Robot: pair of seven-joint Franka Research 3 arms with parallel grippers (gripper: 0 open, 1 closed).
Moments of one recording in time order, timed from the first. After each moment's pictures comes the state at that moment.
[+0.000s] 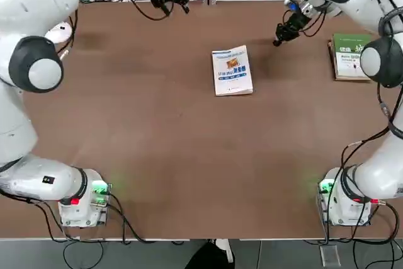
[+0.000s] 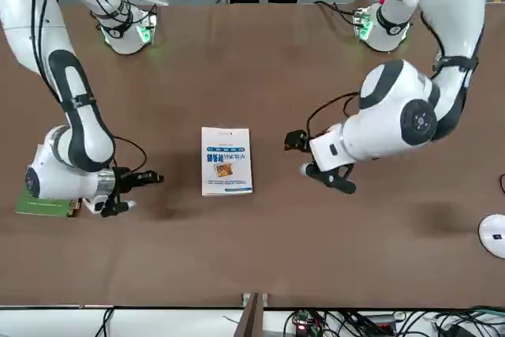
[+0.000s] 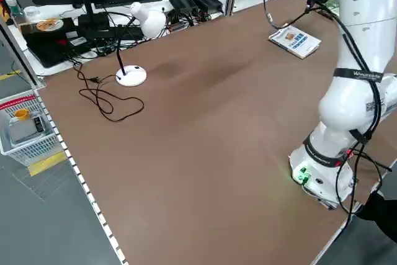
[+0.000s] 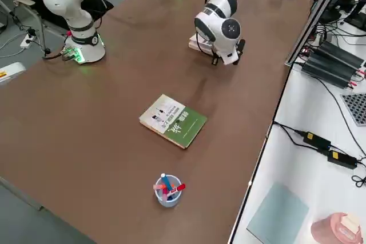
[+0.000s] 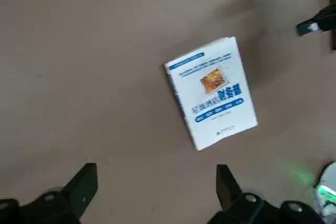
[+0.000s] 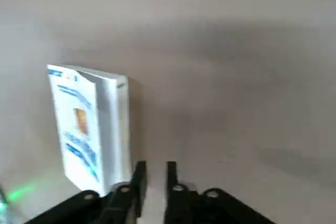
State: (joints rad) left arm -0.21 0.54 -0.34 -1.24 -0.19 1.81 -0.12; right arm 0.22 0.64 -0.11 -1.56 0.60 1.95 -0.38
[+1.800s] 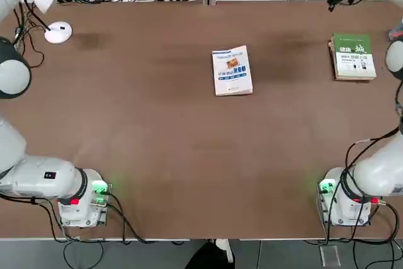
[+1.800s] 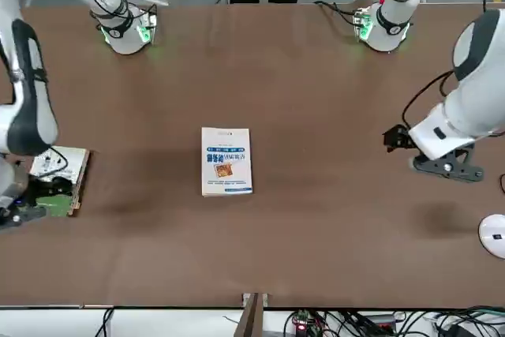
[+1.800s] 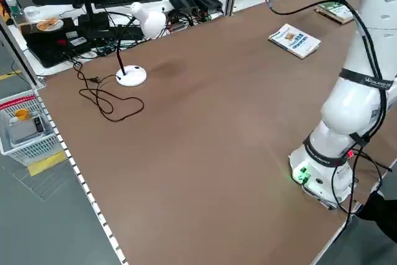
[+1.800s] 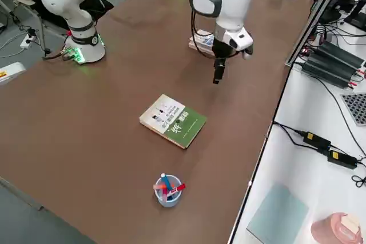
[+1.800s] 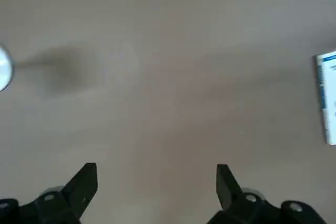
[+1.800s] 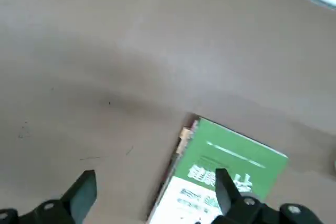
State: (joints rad) left arm -0.08 0.32 -0.19 -1.34 0.06 1.62 -0.07; right arm 0.11 0.49 -0.16 -1.42 0.01 1.94 -0.38
